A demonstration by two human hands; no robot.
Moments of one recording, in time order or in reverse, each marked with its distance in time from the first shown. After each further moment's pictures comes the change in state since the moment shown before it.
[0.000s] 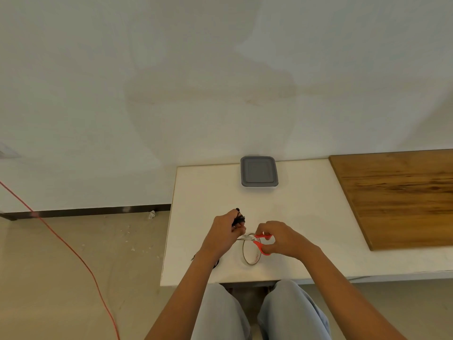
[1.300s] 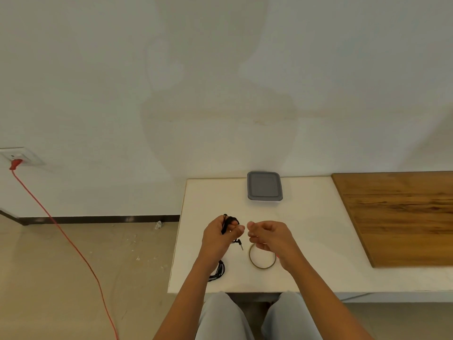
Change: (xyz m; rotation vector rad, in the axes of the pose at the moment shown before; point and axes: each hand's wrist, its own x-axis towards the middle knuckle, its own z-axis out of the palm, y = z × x) left_hand -0.030 0.028 -0.034 -0.415 0.219 -0.177; right_hand -0.025 -0.100 -0.022 0.908 0.347 0.294
